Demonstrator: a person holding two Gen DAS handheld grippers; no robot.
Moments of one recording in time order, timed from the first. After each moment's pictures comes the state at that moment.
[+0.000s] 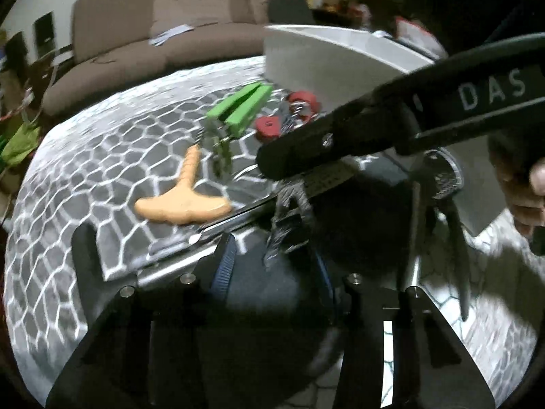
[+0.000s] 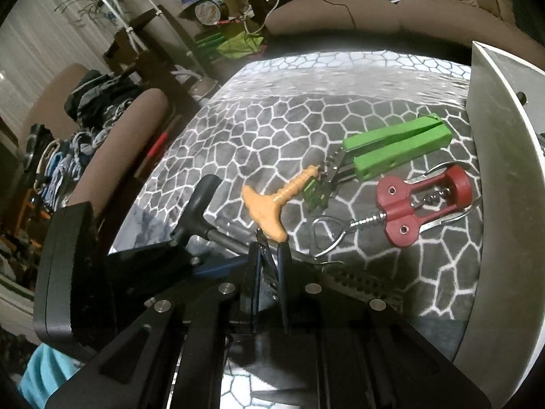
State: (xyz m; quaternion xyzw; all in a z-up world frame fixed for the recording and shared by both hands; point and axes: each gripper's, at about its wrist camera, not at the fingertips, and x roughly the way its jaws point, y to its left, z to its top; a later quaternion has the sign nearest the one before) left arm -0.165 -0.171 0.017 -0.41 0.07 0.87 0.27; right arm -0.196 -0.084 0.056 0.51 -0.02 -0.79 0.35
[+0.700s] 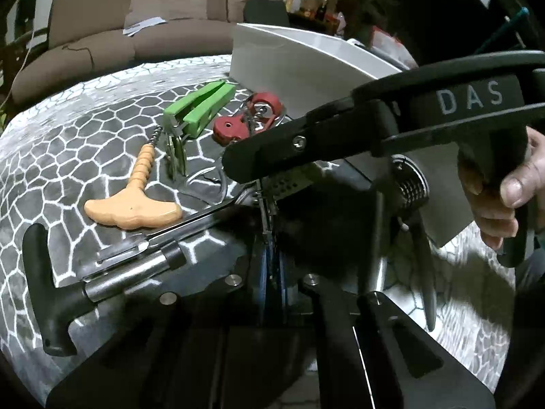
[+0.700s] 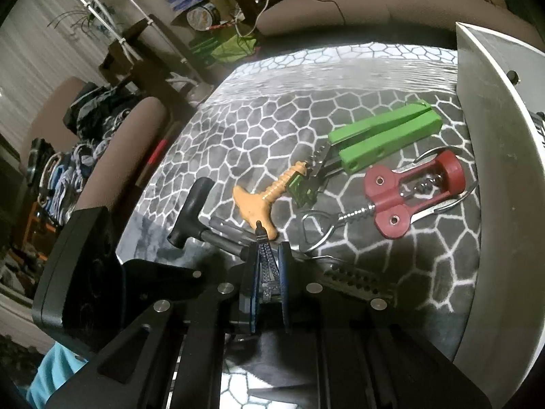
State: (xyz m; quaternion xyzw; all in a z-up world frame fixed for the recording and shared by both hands) left arm -0.164 -0.166 0.013 -0.43 0.01 0.84 0.33; right arm -0.200 -0.072 0.051 0.51 -0.05 -0.79 0.34
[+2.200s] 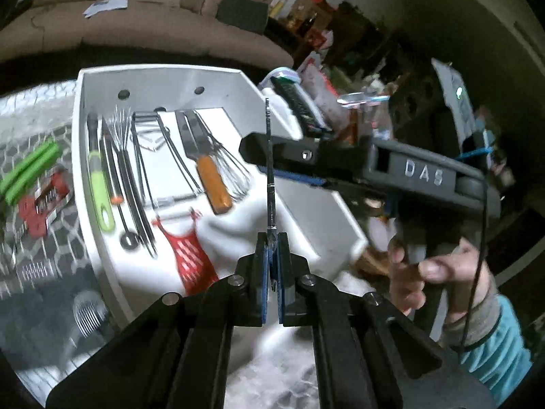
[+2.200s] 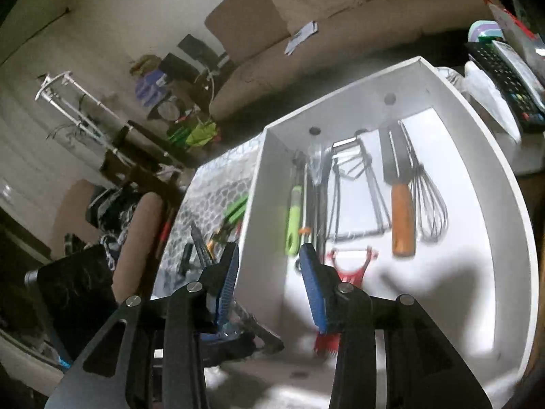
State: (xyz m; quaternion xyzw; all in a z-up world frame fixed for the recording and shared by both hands) left arm -0.179 0.069 0.151 -0.47 -0.12 0.80 0.35; right arm -0.205 0.226 0.162 0.46 -0.20 -0.82 0.28
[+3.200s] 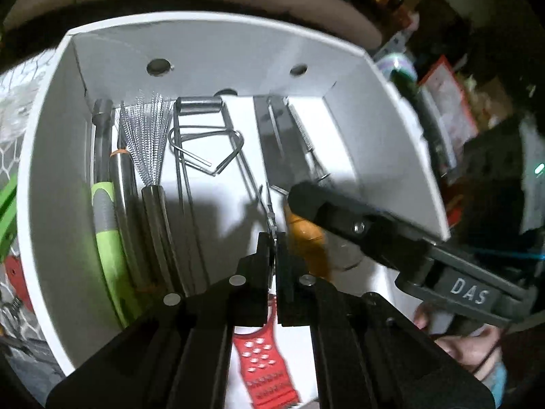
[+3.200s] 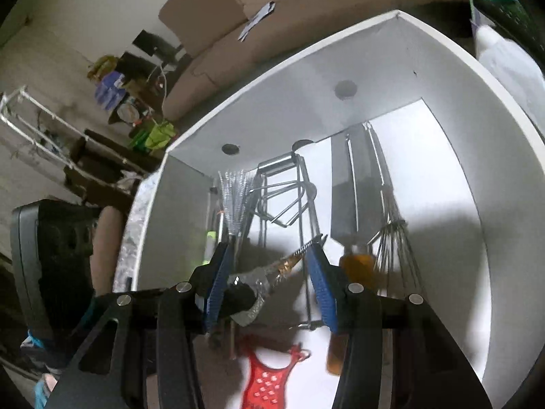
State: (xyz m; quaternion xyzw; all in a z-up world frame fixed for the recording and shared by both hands) left arm -0.319 0.098 0.062 -0.58 -0.13 0.77 0.22; right arm -0.306 0.247 0.077 0.50 -0.23 -0.80 0.24
